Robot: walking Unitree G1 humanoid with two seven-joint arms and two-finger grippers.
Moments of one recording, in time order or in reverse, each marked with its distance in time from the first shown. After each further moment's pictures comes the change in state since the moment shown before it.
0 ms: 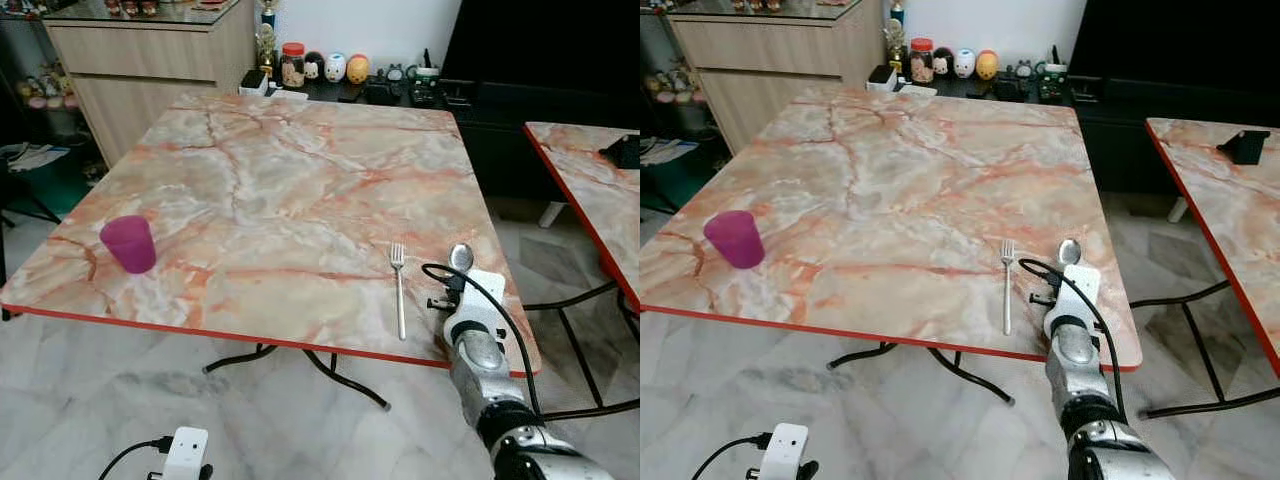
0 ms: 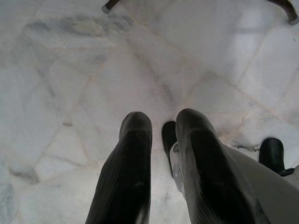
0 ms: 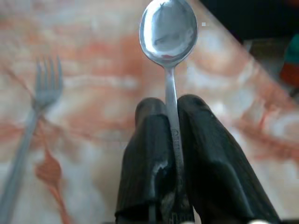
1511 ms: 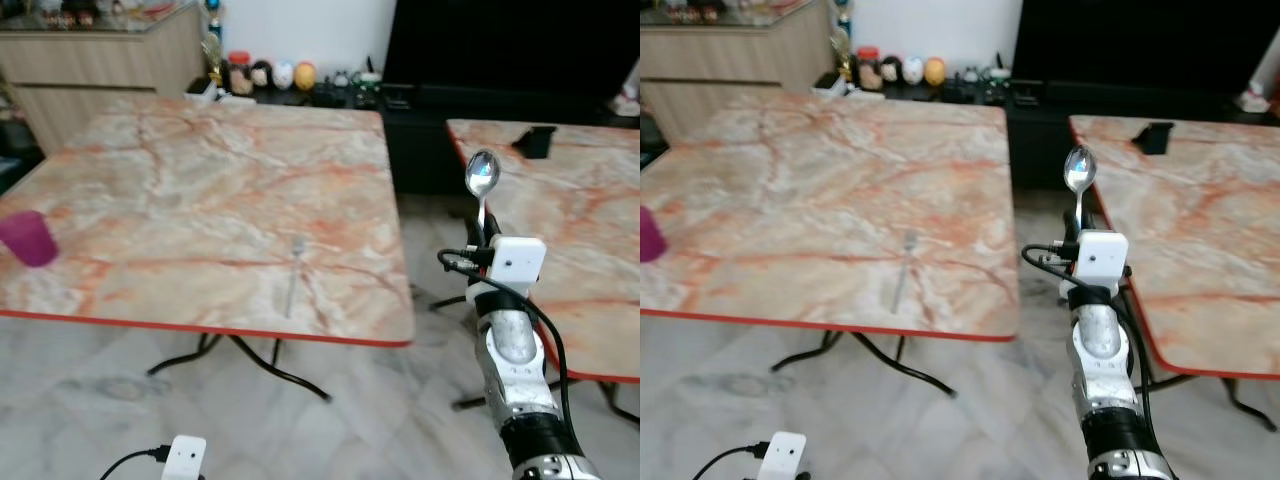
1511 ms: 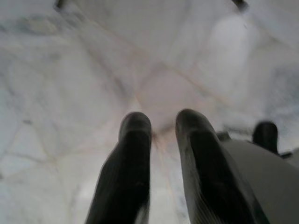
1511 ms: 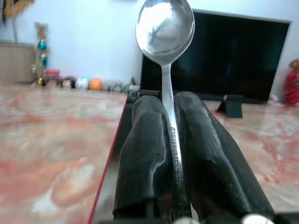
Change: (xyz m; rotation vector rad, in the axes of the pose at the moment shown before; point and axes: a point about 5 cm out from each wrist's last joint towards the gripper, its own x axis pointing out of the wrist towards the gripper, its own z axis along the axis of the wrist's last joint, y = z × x) left arm -0.002 0.008 -0.008 0.031 0.040 0.070; right arm -0.014 0.007 0.069 -0.078 -0.454 0.150
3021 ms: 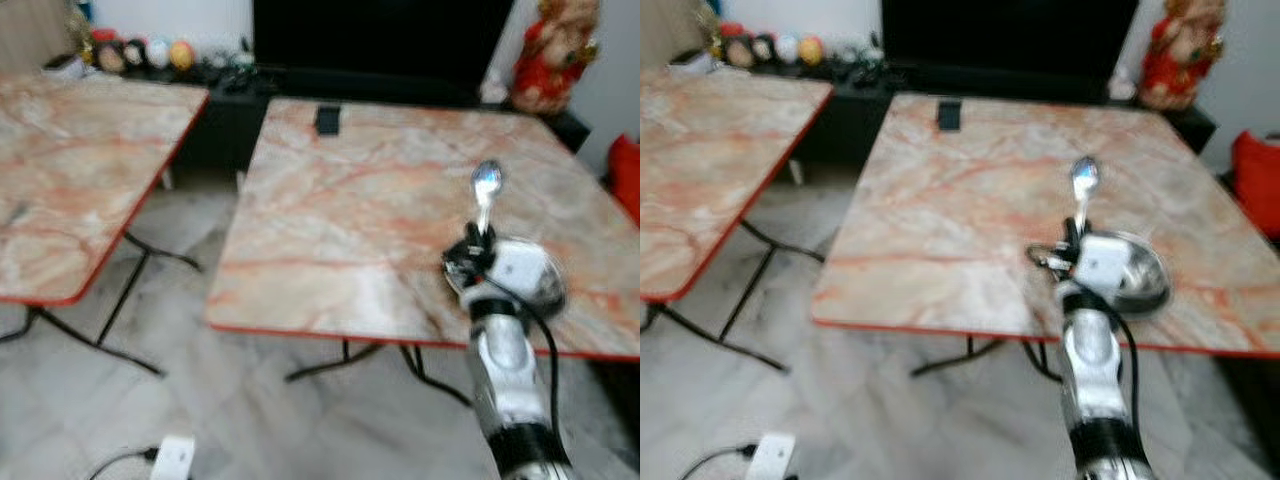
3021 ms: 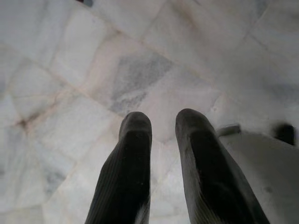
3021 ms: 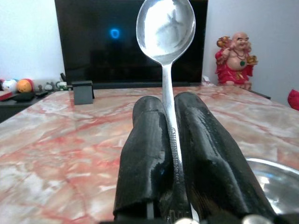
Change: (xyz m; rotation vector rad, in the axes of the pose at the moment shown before) left arm -0.001 0.012 -0.002 0.010 0.010 0.019; right arm -0.002 0.003 0.001 0.085 0.003 -0.049
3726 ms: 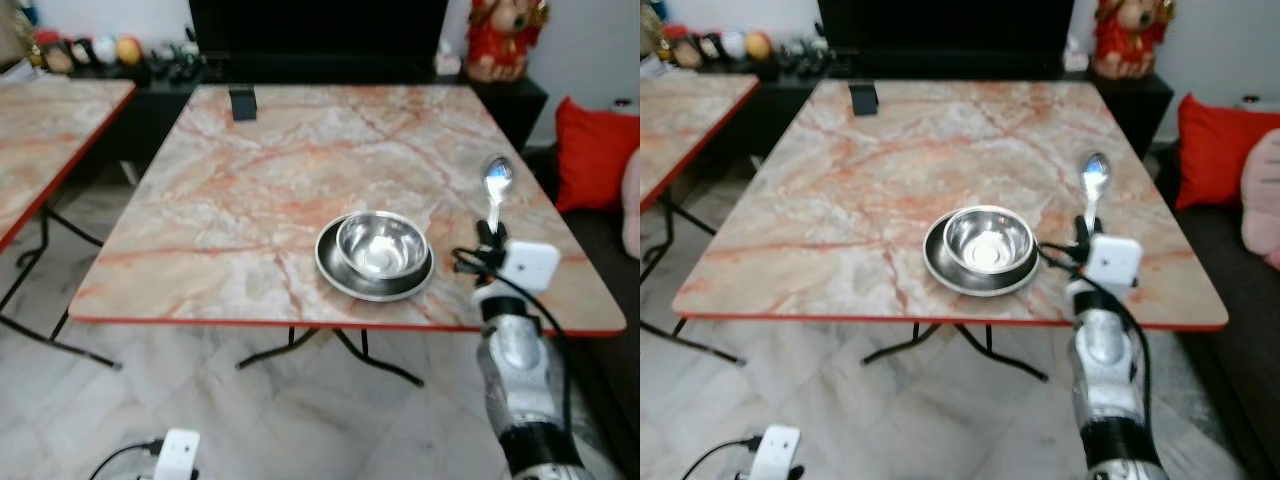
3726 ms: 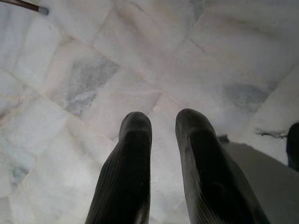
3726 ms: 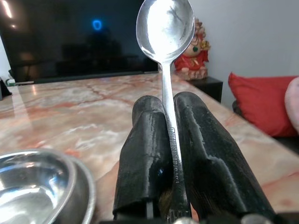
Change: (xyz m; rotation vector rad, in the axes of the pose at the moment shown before) left arm 0.002 -0.009 0.007 -0.015 -0.018 -0.020; right arm -0.002 -0.022 -0.001 -0.035 0.019 -0.056
